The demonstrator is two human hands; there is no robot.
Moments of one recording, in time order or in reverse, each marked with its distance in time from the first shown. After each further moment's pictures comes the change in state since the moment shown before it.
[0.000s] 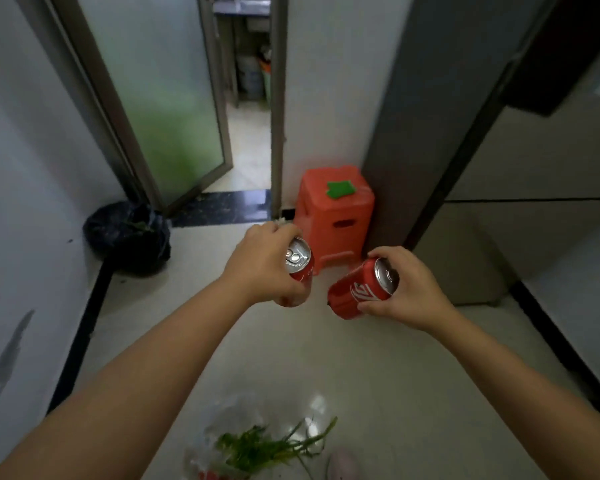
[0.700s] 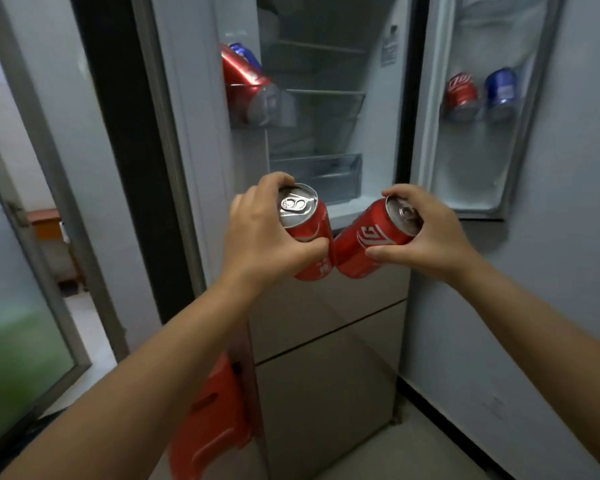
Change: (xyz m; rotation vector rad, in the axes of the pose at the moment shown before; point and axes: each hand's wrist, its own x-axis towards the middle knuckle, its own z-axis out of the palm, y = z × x) left_hand 0.138 0.481 -0.049 -0.389 0.573 0.577; right_hand -0.053 0.163 -0.461 -0.022 0.735 -0.164
